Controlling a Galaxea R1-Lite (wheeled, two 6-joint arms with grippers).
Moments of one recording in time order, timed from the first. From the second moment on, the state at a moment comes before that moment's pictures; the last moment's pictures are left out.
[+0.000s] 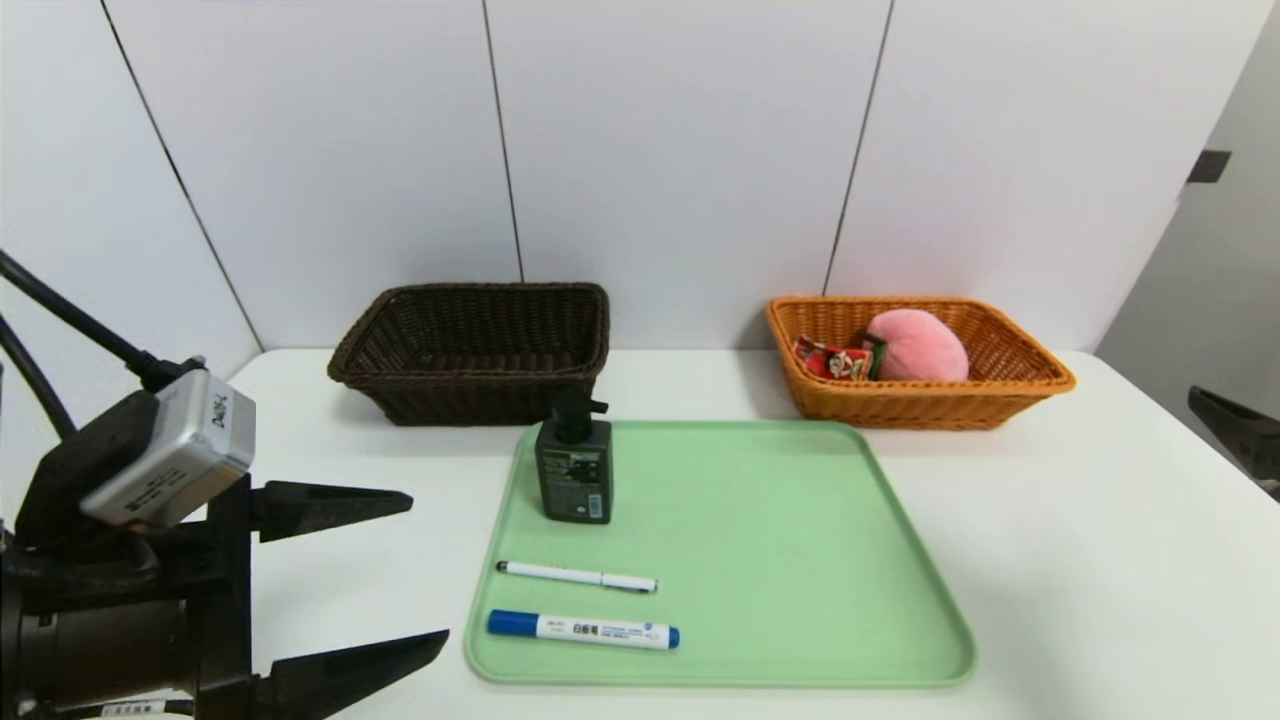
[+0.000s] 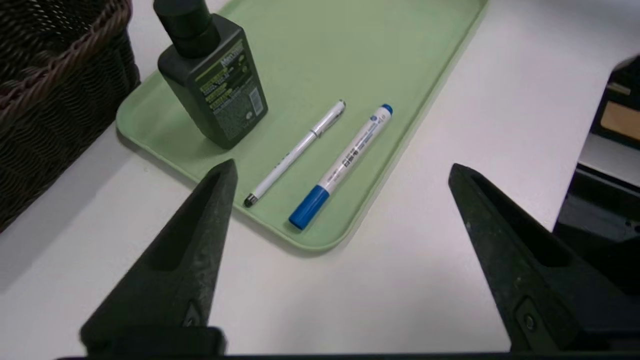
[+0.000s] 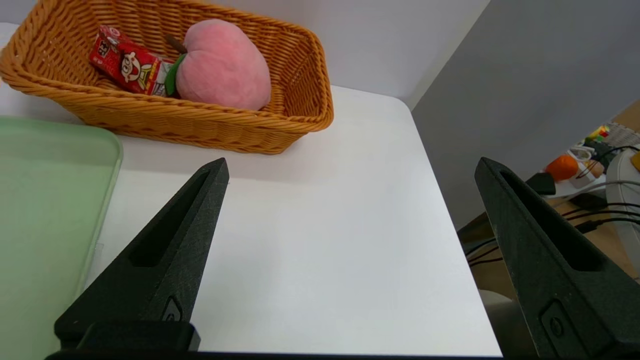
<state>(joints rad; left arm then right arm) -0.43 1.12 -0.61 -0.08 -0.51 0.33 0.04 1.01 -0.55 -0.31 -0.25 -0.28</state>
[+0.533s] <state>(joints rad) -0.57 1.33 -0.99 0.50 -0.47 0.53 0.08 0.96 -0.52 -0.31 -0.22 -0.28</state>
